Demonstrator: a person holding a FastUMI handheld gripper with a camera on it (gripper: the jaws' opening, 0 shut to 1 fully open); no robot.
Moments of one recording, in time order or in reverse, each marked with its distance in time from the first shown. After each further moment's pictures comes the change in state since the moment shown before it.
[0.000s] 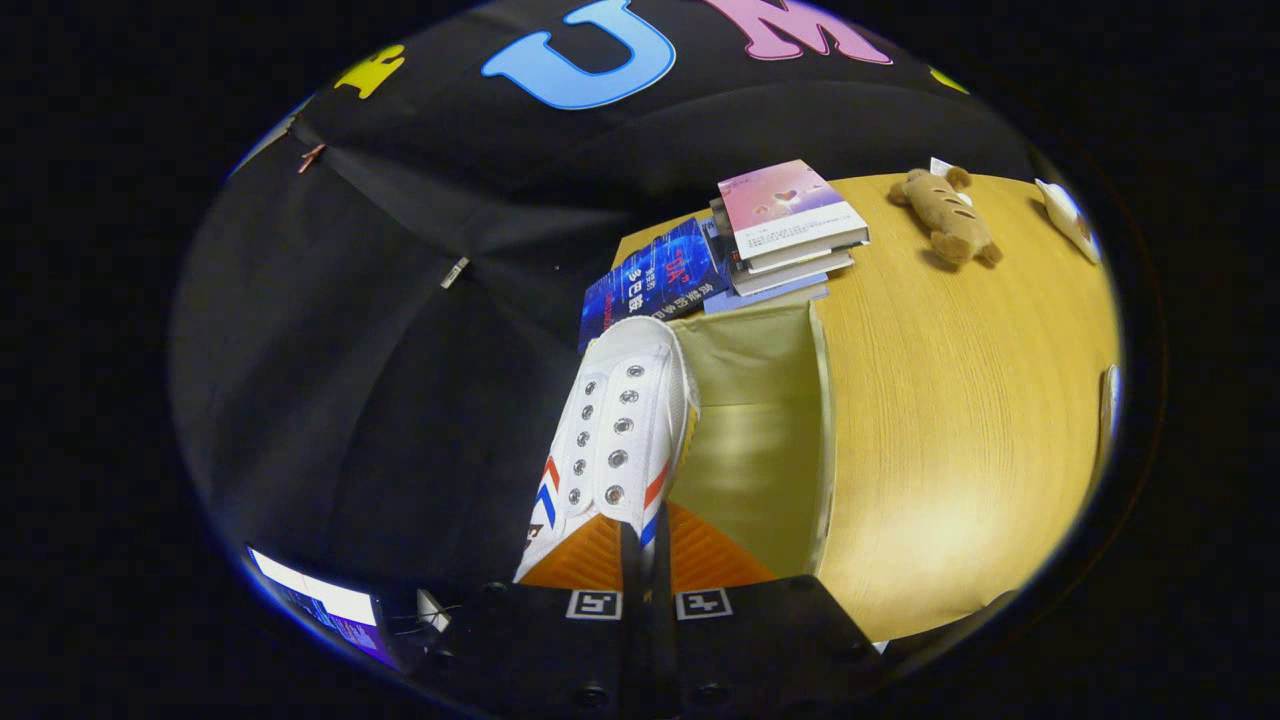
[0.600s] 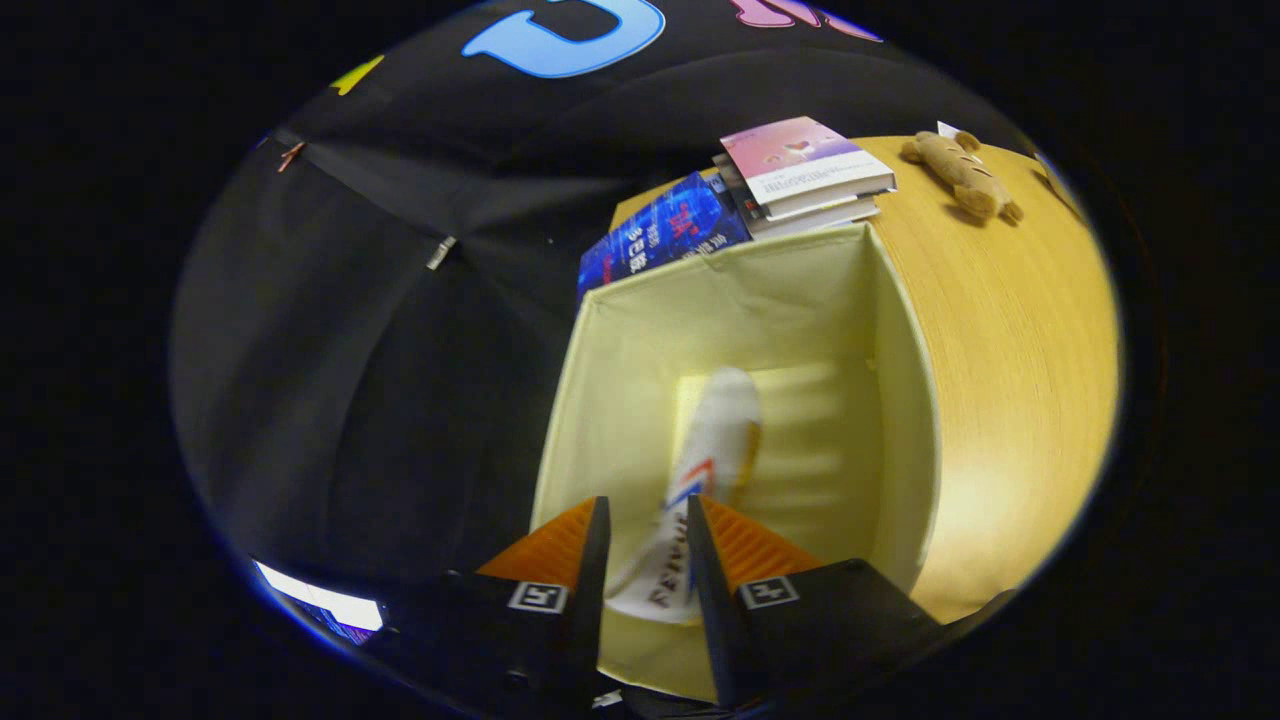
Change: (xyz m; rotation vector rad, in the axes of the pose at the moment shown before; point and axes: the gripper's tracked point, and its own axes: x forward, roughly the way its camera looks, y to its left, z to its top) arm 0.034 0.025 -0.014 0.043 0.020 0.055
